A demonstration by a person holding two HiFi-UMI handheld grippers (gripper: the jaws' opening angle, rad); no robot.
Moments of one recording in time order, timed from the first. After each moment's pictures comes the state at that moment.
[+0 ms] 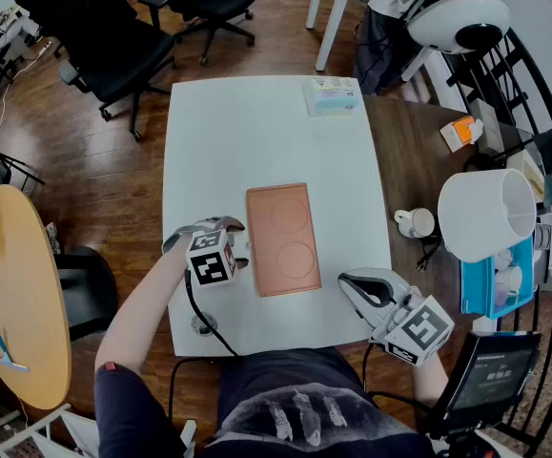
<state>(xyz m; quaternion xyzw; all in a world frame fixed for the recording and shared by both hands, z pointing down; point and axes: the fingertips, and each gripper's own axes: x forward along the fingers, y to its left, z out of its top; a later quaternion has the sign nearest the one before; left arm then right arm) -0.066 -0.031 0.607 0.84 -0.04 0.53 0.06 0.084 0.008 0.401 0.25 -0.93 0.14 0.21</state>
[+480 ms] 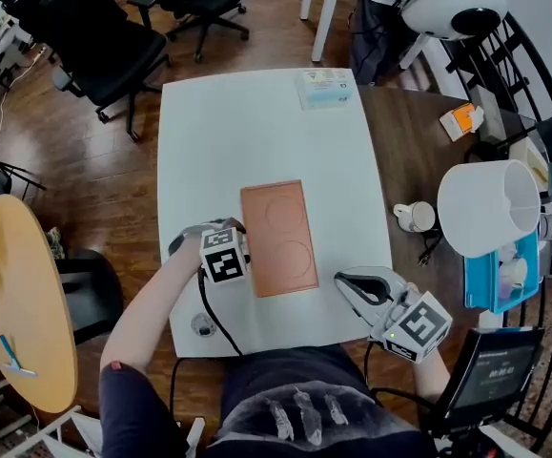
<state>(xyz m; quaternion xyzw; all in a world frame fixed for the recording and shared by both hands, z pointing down) -0.051 -0.040 0.629 0.81 -0.03 0.58 0.09 0.092 -0.003 0.413 0.24 -0.94 0.16 0.20</state>
